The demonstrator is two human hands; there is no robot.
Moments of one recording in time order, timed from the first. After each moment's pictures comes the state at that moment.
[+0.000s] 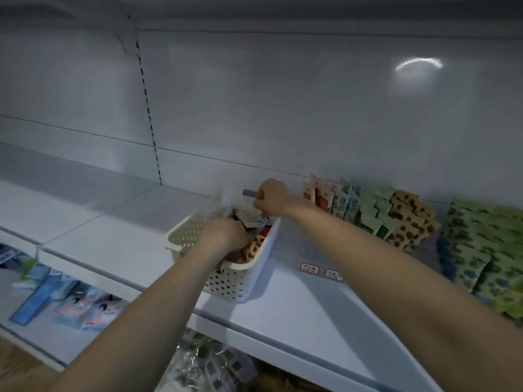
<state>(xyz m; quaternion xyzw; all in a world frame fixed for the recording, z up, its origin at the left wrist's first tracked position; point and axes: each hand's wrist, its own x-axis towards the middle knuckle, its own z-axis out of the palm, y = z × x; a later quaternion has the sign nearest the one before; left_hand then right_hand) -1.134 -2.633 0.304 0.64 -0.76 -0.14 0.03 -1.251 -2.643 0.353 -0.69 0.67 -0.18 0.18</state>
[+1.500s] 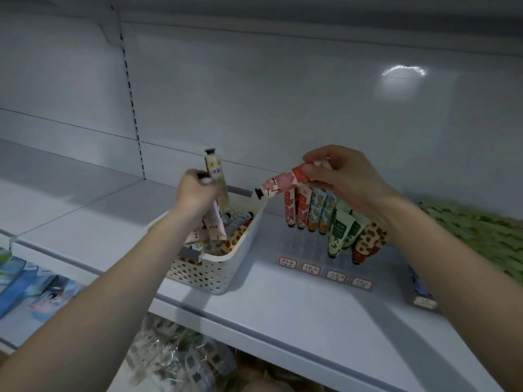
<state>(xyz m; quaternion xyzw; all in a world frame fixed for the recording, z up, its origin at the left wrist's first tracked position) -1.128 -2.626 0.349 0.53 -0.54 -0.41 0.51 -1.333 -2.526 0.417 -0.60 0.54 -0.51 0.30</state>
